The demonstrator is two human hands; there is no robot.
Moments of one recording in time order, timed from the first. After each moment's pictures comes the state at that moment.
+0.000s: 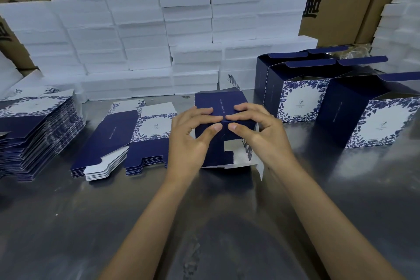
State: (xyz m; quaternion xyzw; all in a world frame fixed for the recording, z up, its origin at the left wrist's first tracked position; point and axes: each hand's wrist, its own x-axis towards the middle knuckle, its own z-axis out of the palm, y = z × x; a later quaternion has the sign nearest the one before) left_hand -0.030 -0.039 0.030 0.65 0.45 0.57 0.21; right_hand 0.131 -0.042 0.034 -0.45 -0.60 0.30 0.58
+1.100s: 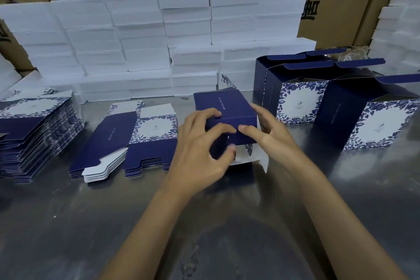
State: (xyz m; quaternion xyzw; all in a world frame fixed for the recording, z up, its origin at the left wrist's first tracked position) left_hand -0.028 -0.042 0.018 0.79 0.42 0.44 0.00; right_hand 0.153 -0.035 0.032 -0.50 -0.56 0.41 0.52
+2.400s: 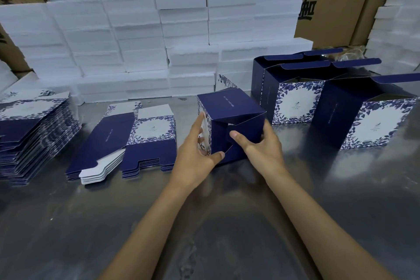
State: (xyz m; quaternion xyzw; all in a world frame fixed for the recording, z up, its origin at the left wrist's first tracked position) left_hand -0.028 -0.023 -0.006 0.64 0.52 0.45 0.34; right_hand 0.140 -0.013 -0.019 -0.54 -0.49 0.31 0.61
